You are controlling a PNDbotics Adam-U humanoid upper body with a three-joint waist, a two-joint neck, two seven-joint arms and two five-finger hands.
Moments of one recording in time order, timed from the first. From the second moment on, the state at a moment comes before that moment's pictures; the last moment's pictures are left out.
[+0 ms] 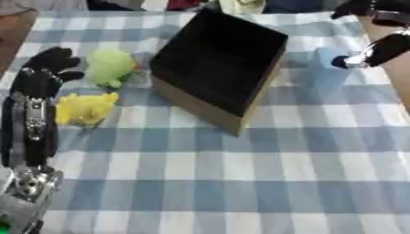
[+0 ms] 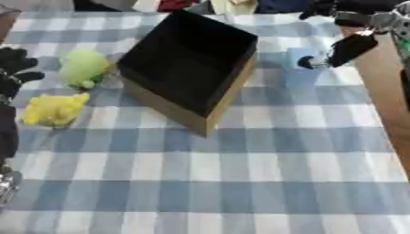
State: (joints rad) left arm -0.08 0.42 -0.04 -1.98 -0.06 -0.37 0.37; right arm -1.14 -0.42 0.06 -1.00 1.05 -0.48 0.68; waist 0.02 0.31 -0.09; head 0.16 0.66
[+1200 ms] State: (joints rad) left arm -0.08 0.42 -0.04 -1.98 -0.07 -0.36 0.35; right arm -1.17 -0.39 0.06 -0.88 1.26 -0.55 0.61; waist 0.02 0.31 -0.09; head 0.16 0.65
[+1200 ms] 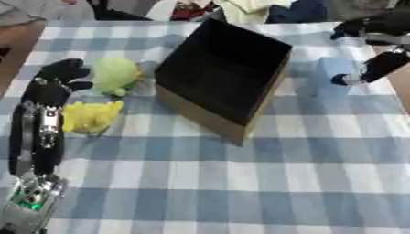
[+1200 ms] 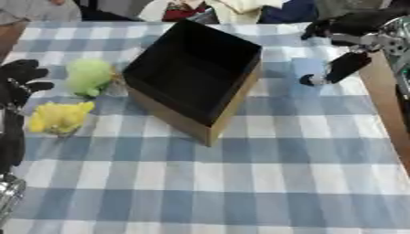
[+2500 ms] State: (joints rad) left arm -0.08 0.42 -0.05 -1.98 -0.07 -0.35 0.32; right arm -1.21 -0.36 0.05 -0.76 1.35 -0.56 0.59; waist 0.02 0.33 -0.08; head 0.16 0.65
